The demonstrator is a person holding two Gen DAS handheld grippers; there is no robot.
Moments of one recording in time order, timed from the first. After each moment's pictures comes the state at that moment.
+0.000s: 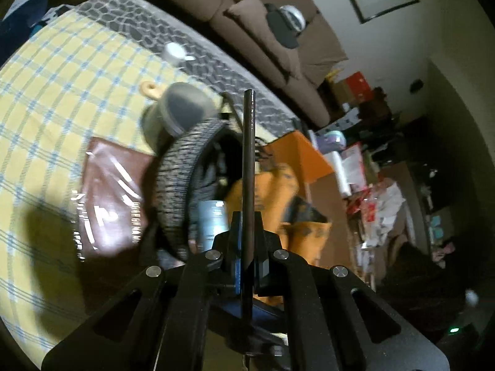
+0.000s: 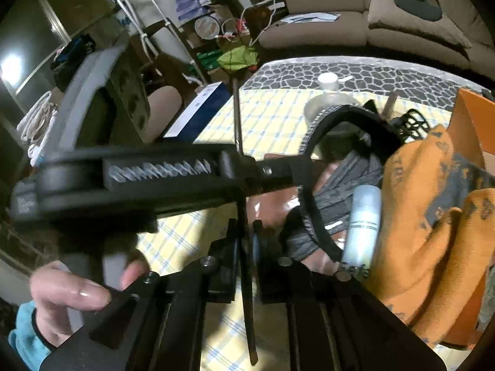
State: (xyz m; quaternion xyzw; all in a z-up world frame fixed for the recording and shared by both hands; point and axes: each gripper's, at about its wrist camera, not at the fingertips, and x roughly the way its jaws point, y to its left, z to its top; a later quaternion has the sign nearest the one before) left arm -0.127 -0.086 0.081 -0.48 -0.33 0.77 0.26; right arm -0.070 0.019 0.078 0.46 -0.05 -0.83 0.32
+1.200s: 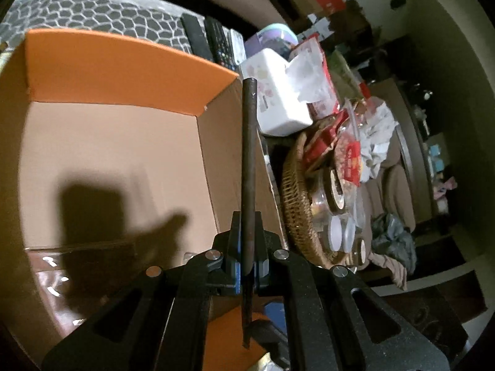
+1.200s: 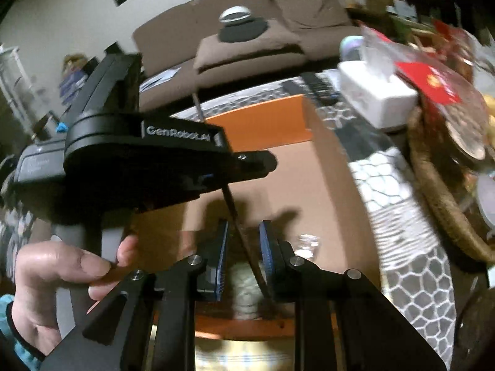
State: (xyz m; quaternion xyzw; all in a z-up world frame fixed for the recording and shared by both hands) left arm -0.188 0.280 0.086 -0.58 -0.22 0.69 0.37; right arm -0.066 0.341 0.112 0.40 -0.14 -0.90 0.03
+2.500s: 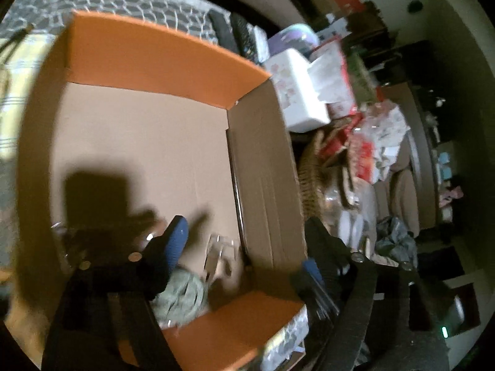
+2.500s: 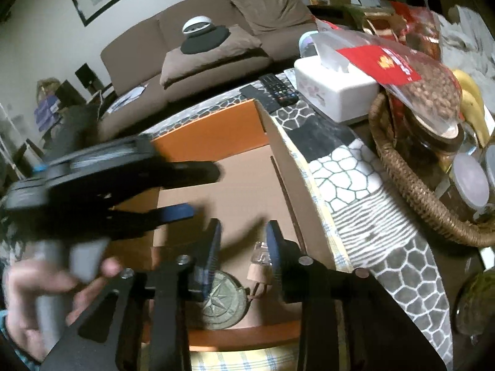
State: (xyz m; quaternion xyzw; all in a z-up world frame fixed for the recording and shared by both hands) left arm -0.178 0.224 0.096 -0.60 -0.22 0.69 0.34; right arm -0.072 0.360 0.109 0.40 -0.16 -0.90 -0.02
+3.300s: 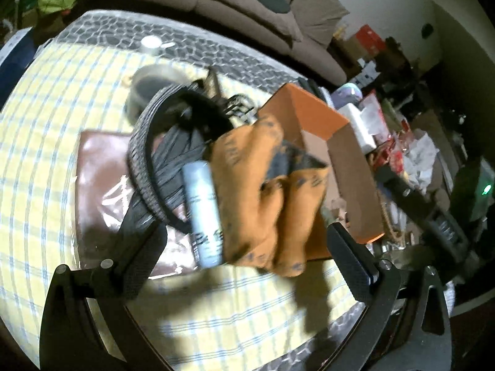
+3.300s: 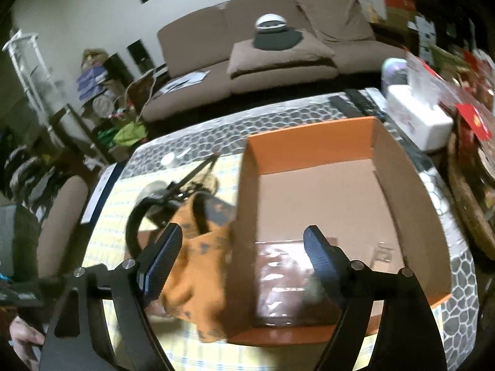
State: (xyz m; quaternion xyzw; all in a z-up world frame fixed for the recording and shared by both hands) left arm -0.092 -0.032 0.110 -0.53 -0.19 0.79 0.23; right arm -0.082 0.205 0.144 0.39 -0.10 -0.91 0.09
